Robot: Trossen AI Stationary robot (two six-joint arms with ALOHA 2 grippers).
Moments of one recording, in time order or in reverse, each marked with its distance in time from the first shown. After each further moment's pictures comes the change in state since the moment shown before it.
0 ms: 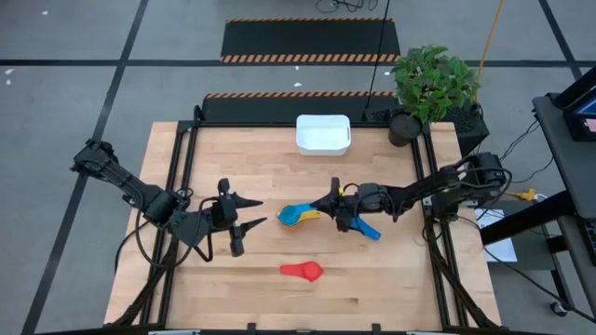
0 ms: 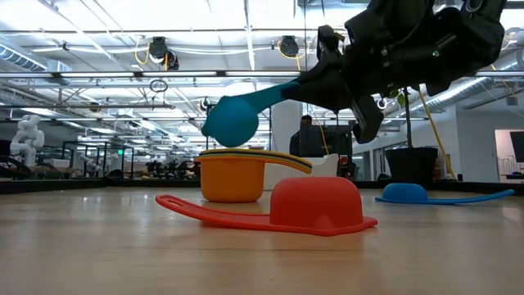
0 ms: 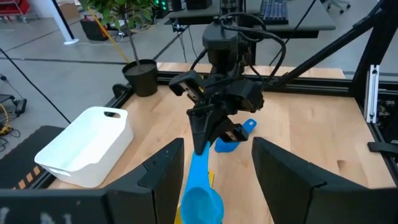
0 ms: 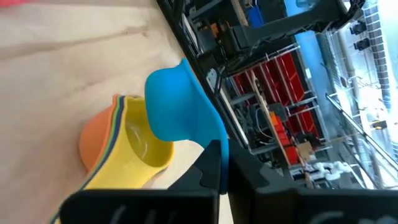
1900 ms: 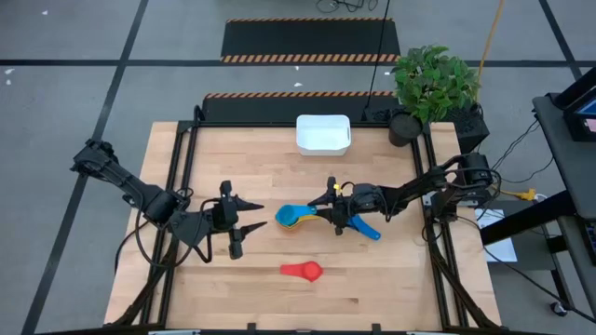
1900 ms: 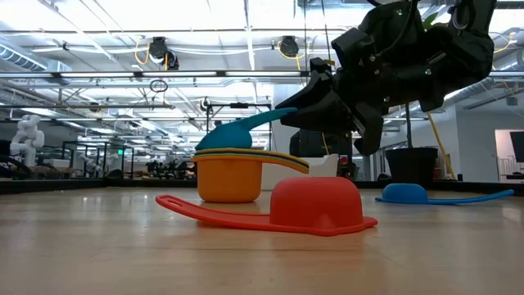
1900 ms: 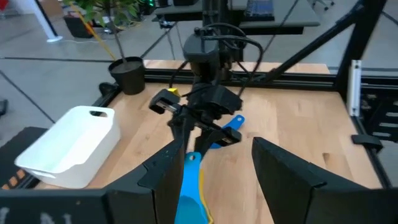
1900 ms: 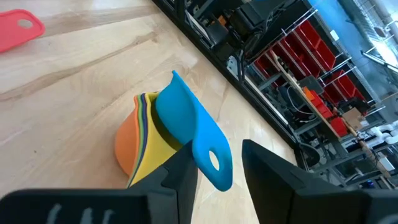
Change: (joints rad) left arm 0.000 0.000 0.000 0.000 0.063 -0.001; right arm -0.025 0.101 0.000 0.059 -0.051 0.283
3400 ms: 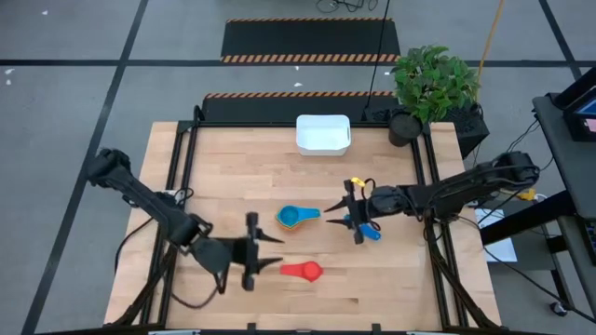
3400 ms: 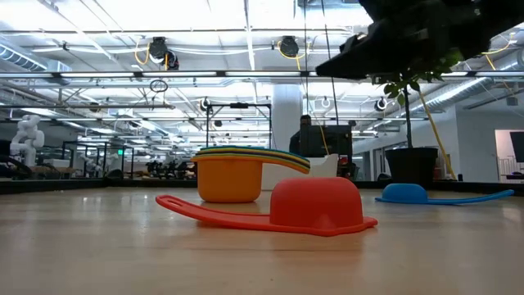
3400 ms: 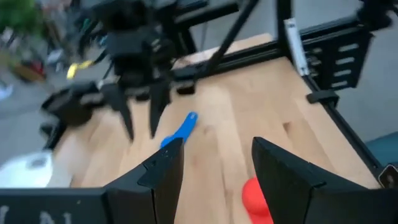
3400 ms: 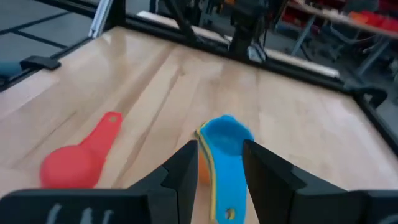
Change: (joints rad) left arm -0.056 0.236 -0.002 0.265 0.137 0.300; right arm 0.137 -0.439 0.000 -0.533 0.060 0.566
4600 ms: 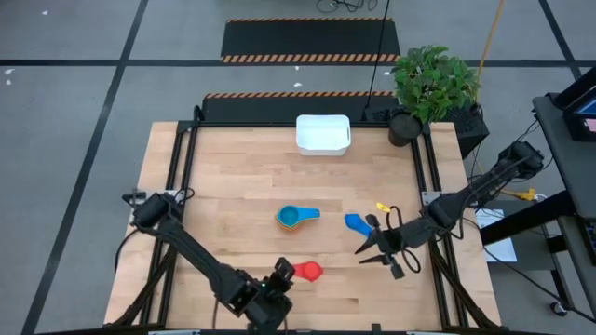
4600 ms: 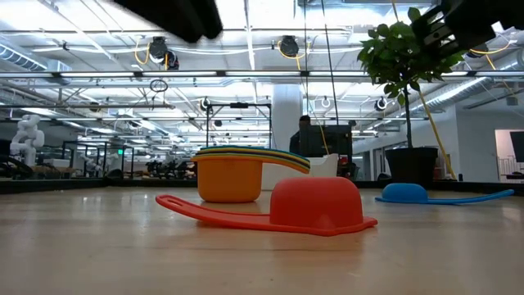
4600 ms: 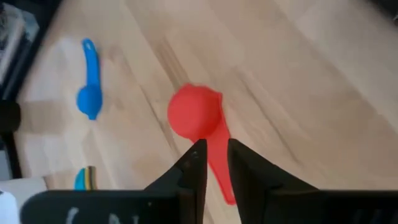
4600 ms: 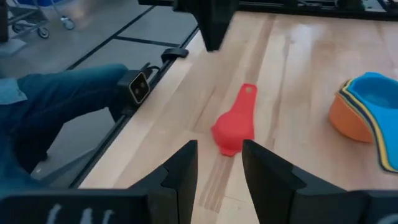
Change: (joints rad) left arm -0.075 0.609 0.533 -0.644 0.066 0.098; right arm 0.409 -0.229 0.000 -0.360 0.073 0.406
